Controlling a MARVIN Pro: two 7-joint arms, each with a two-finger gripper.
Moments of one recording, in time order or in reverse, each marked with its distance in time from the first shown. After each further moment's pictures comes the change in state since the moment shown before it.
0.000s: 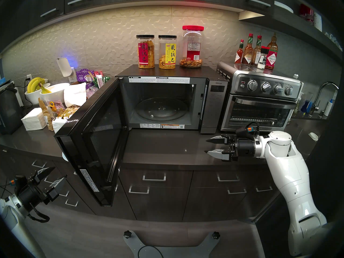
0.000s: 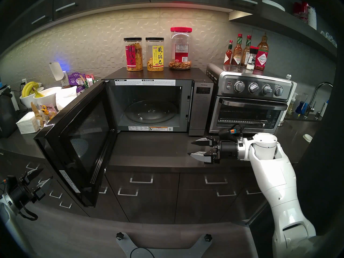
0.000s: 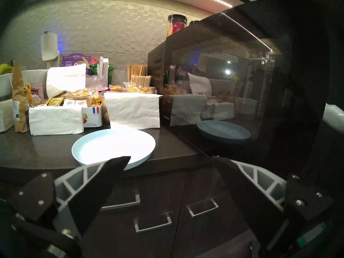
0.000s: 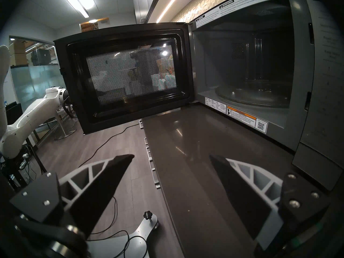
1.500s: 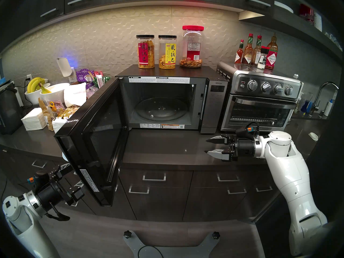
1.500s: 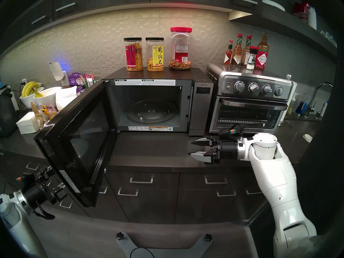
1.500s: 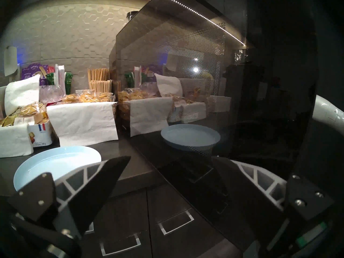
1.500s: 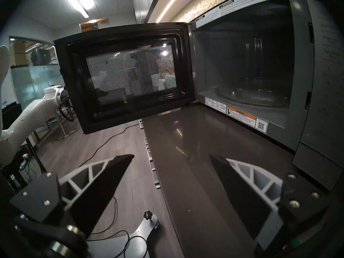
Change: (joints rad) left arm -0.008 -0.180 0.151 -0.202 0.108 -0.018 -0.010; right arm 0.000 0.009 -0.010 0.000 0.013 -0.003 -0.009
